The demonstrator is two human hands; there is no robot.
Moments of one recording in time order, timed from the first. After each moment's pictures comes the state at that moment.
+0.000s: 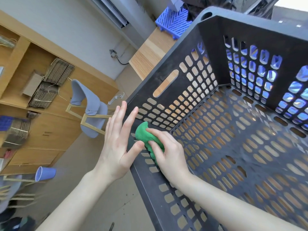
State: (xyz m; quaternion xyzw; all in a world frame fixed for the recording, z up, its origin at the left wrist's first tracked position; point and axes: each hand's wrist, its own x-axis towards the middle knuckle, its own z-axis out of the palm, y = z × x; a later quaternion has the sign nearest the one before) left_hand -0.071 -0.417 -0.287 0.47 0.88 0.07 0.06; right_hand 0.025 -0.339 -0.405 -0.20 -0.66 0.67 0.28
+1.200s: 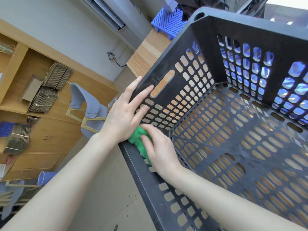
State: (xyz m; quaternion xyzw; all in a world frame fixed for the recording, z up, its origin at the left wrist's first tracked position) left_hand -0.120 -0.354 -0.283 0.54 0.84 -0.01 0.04; right_hand 0.008 -0.336 -0.385 -0.17 -0.66 0.69 0.24
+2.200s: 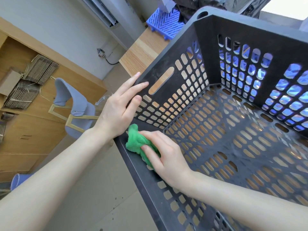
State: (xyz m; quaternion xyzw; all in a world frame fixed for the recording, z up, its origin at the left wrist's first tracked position) left_hand -0.129 -0.360 -0.285 0.54 0.83 0.13 0.04; right_hand 0.039 -0.333 -0.388 -0.11 -0.72 0.62 0.29
